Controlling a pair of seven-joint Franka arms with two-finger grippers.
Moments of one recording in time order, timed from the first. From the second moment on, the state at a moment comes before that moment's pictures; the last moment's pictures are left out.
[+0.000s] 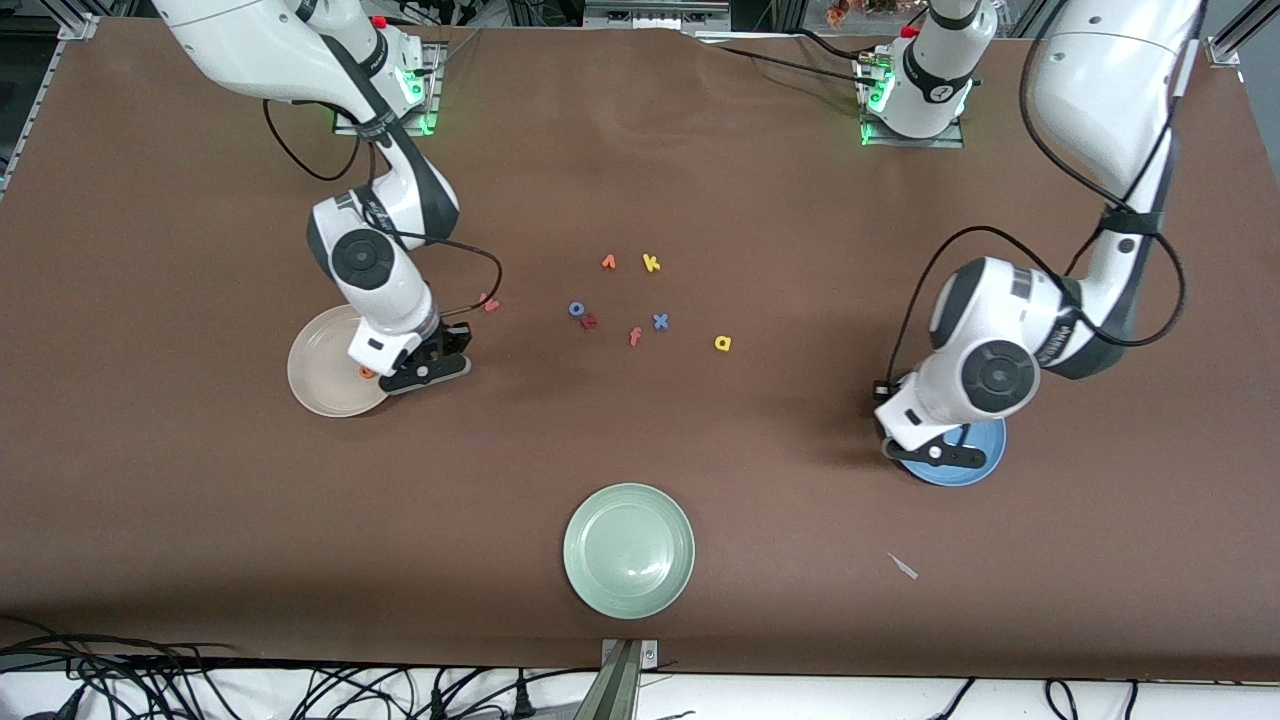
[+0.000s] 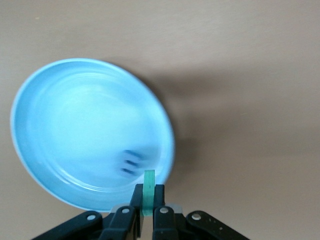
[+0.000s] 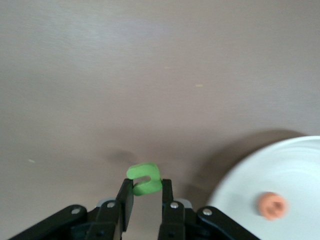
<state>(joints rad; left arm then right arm) -0.02 0.60 -0.19 -1.61 0.20 1.96 -0.14 0.23 0.43 0.10 -2.10 -0.23 2.52 0.15</state>
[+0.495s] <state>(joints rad) 0.08 0.61 -0.20 -1.63 0.20 1.99 0.00 0.22 0.35 -0.04 -2.21 -0.23 2.54 -0.05</state>
